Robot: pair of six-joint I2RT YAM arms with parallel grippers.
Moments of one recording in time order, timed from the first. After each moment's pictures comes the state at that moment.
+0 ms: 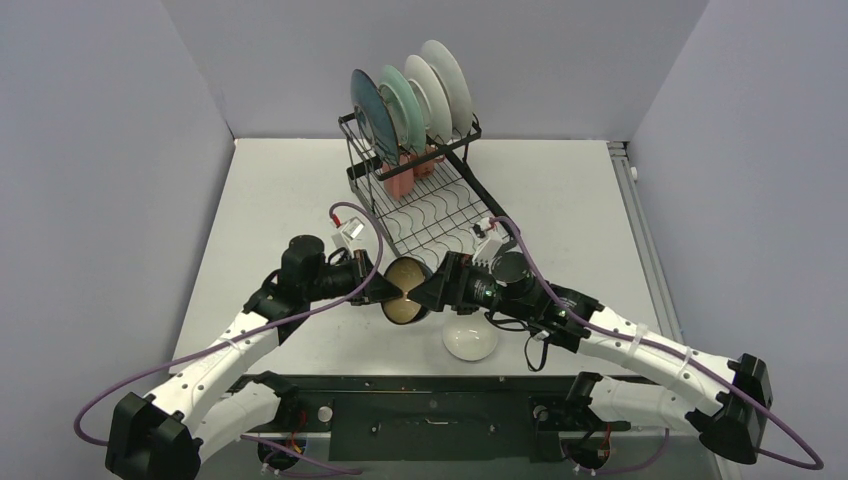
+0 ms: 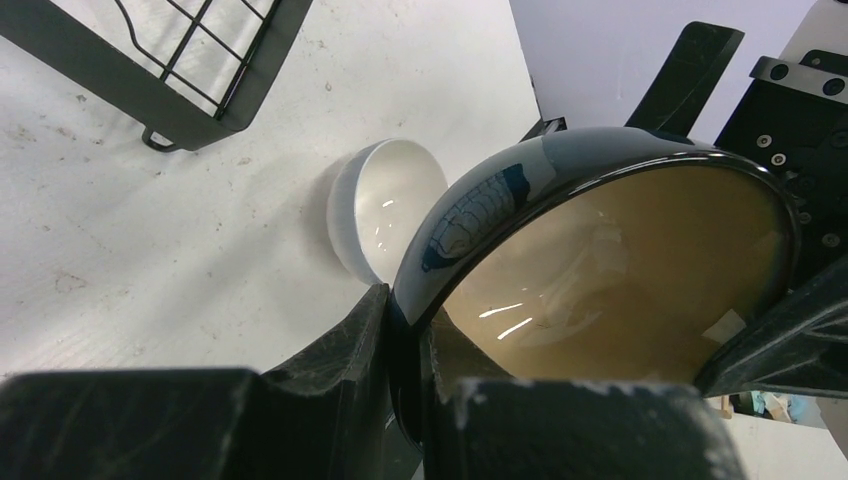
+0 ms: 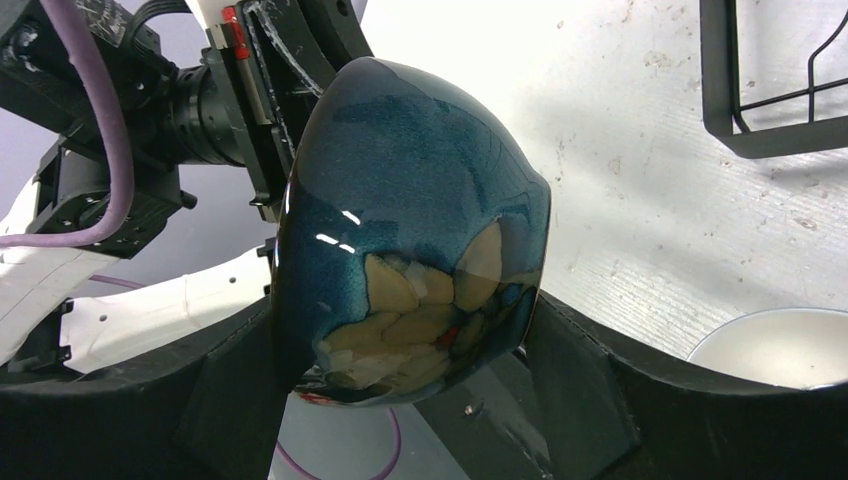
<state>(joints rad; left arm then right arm) -0.49 0.95 0.60 -0.08 0.63 -0.76 0.97 1.00 0.80 -0.16 -0.08 0.94</state>
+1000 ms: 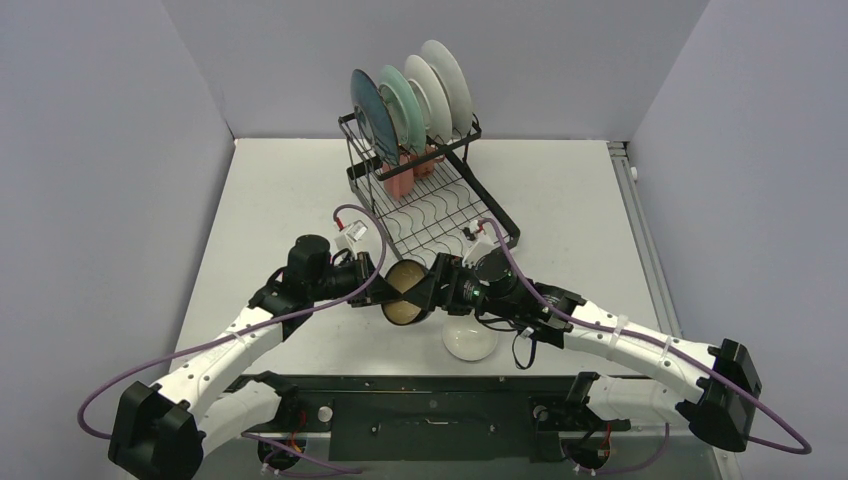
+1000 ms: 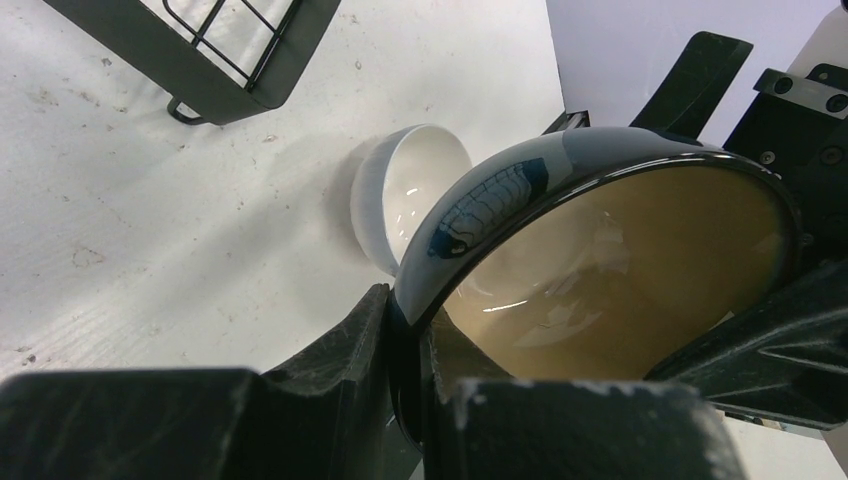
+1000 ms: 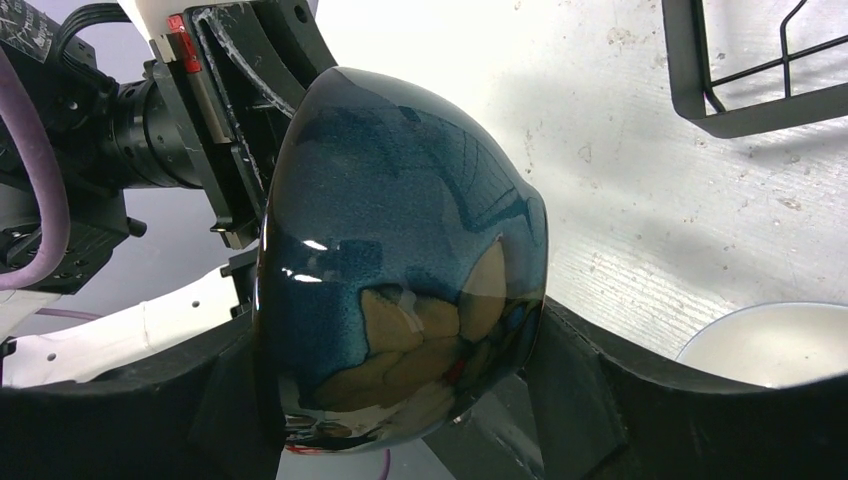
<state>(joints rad) -0.49 0.99 0.60 -0.12 0.61 -0.75 0.99 1.10 0.80 -0.15 -0.04 0.97</state>
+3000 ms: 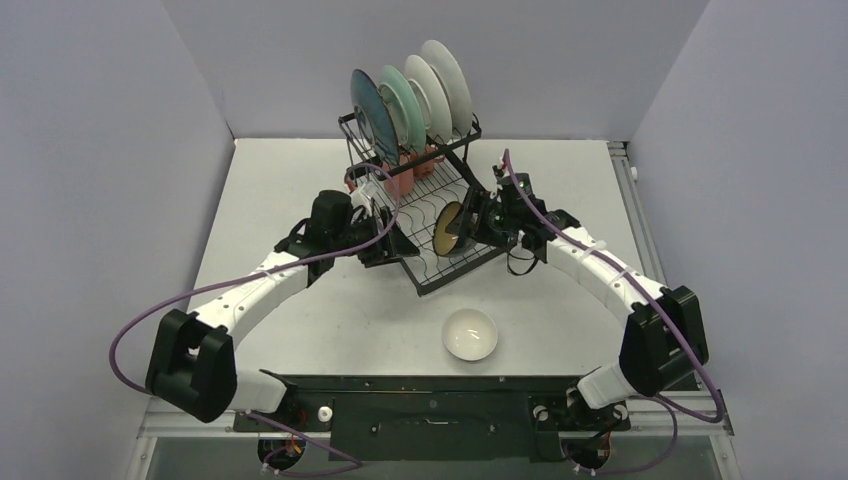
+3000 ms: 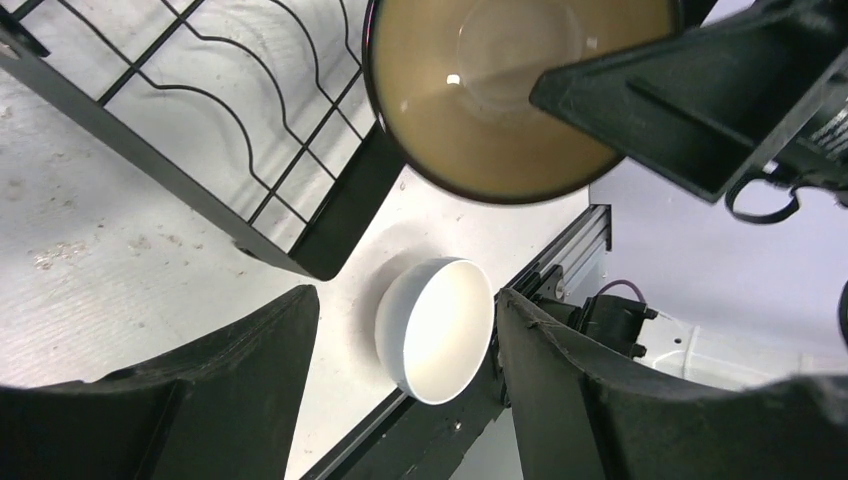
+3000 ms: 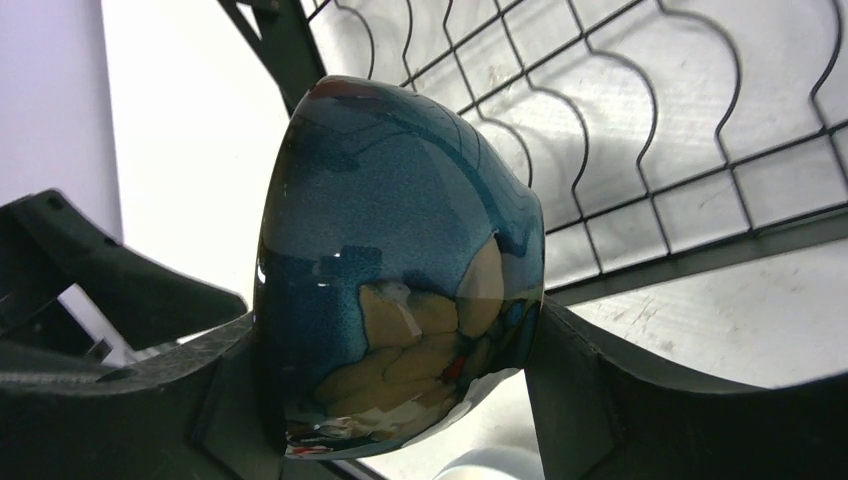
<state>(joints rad) -0.46 1.37 0.92 -0.15 0.51 -0.78 0.48 1.45 1.10 -0.34 -0.21 0.70</state>
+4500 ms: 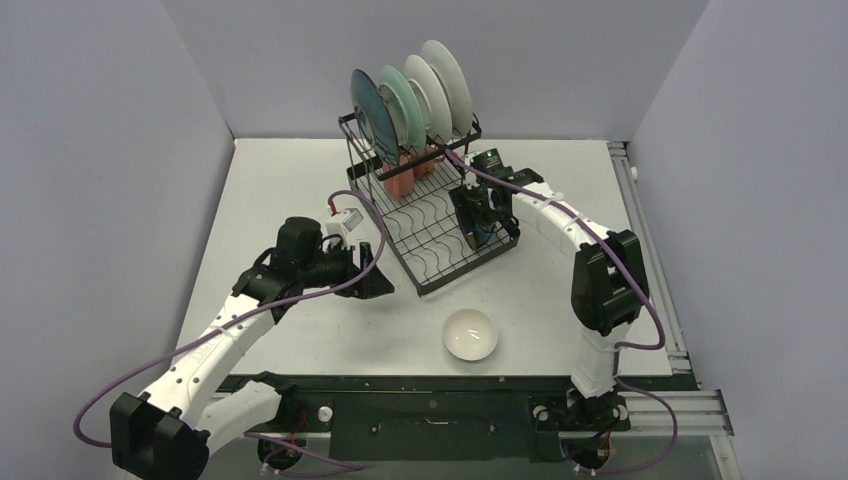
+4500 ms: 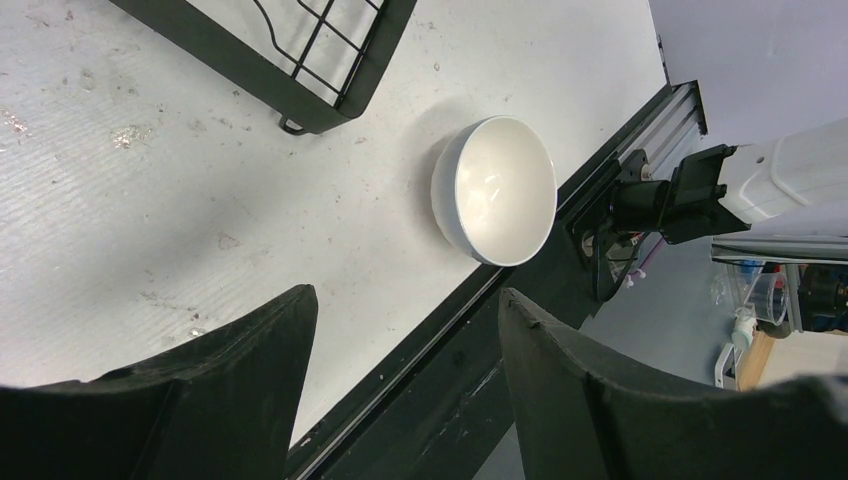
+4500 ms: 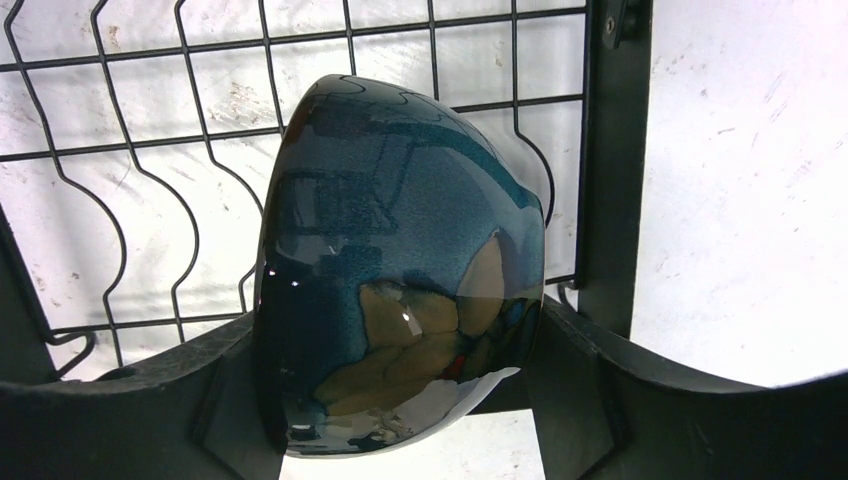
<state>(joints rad) -0.42 1.01 0.81 -0.47 0.55 -0.43 0.45 1.89 1.55 -0.68 0.02 -0.01</state>
